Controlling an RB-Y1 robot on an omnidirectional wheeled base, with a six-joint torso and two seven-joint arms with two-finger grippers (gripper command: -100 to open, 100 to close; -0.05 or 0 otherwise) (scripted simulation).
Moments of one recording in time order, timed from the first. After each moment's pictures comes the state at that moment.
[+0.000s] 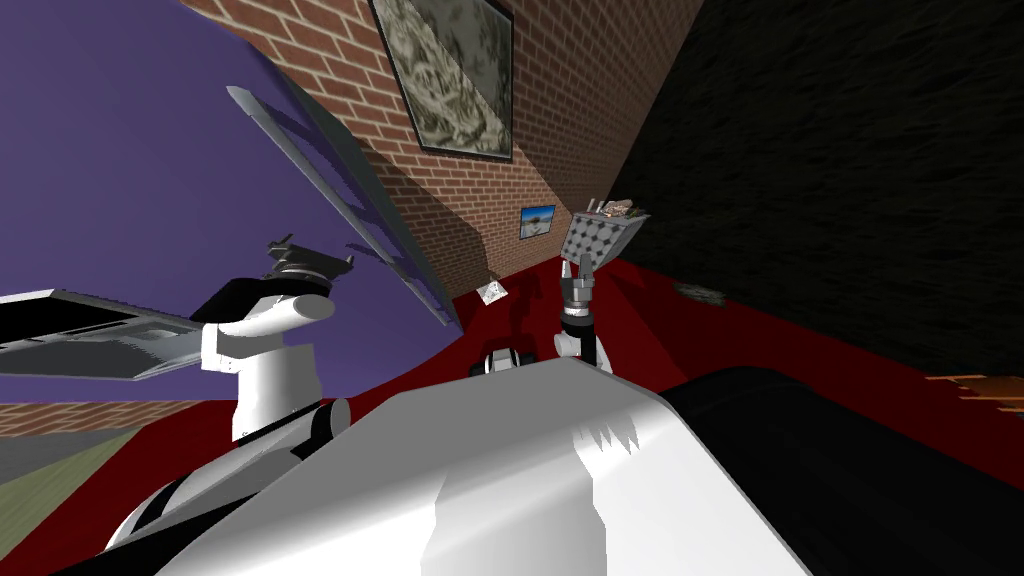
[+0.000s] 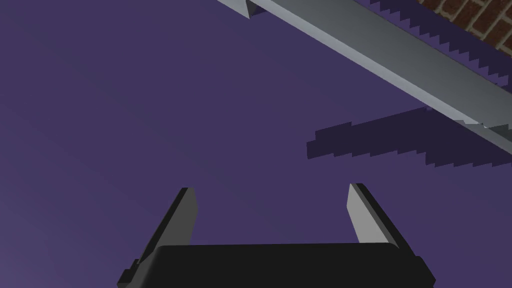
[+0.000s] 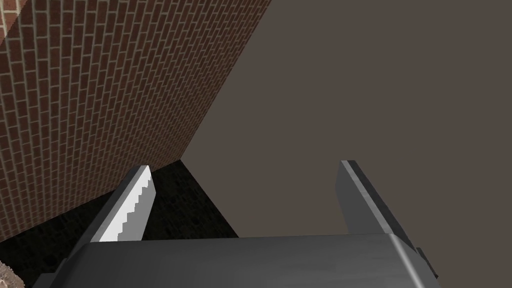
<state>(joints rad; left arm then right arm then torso) -0.24 0.61 0.49 -1.64 0.56 0.35 0.46 0.45 -0.02 0.03 -2.24 0.07 -0.64 0.03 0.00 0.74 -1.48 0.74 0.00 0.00</state>
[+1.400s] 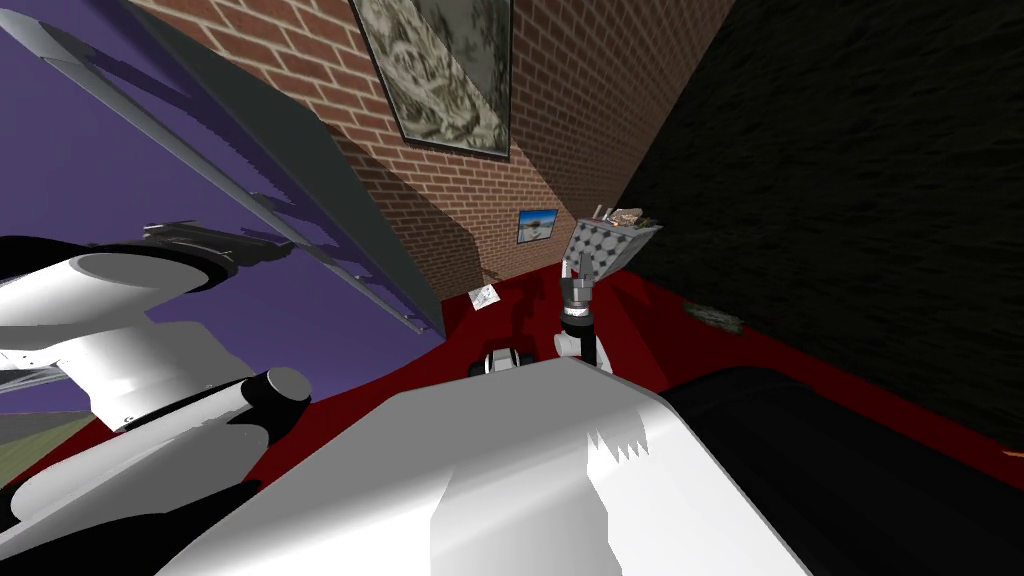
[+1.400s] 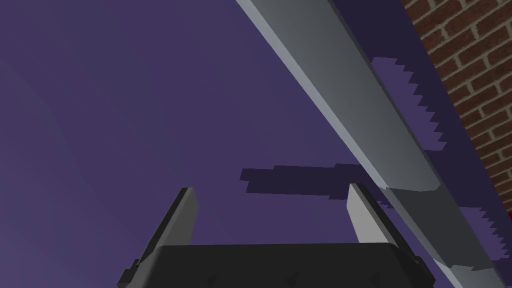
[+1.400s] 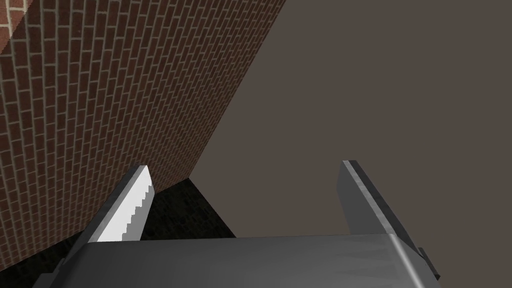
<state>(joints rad) -0.51 0.84 0.69 -1.29 0.72 0.67 0.57 0.45 -0.02 0.03 -2.24 0.07 -0.64 0.03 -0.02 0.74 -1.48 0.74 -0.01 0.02</state>
